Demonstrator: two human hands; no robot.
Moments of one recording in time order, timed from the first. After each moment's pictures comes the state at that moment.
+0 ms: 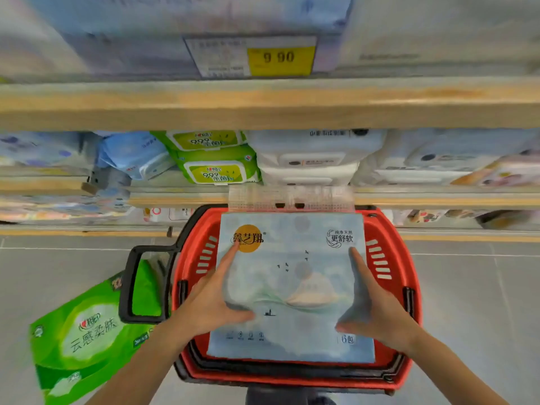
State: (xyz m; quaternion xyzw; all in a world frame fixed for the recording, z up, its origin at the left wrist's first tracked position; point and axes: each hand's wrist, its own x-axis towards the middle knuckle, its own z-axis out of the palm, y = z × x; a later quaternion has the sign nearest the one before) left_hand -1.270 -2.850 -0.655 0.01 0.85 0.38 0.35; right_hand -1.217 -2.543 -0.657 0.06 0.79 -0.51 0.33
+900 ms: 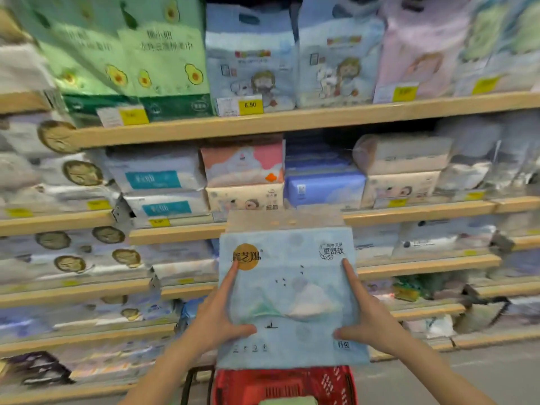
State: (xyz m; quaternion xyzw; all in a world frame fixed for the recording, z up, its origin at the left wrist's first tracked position) left_hand -1.181 -2.844 -0.197 0.22 0.91 0.34 0.05; right_hand -1.104 -2.544 -0.200 -0.01 0.91 -0.42 0.01
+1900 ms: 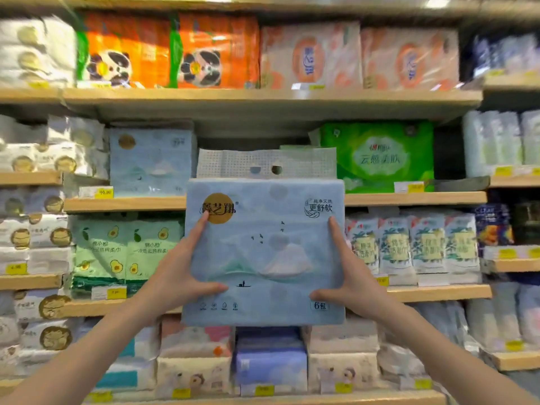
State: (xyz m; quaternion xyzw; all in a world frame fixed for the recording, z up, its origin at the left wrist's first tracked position) left_hand -1.151 -2.716 0.176 0.31 0.82 0.33 -0.34; right_hand -1.093 -2.411 0.162 -0.20 0.87 -0.31 -0.34
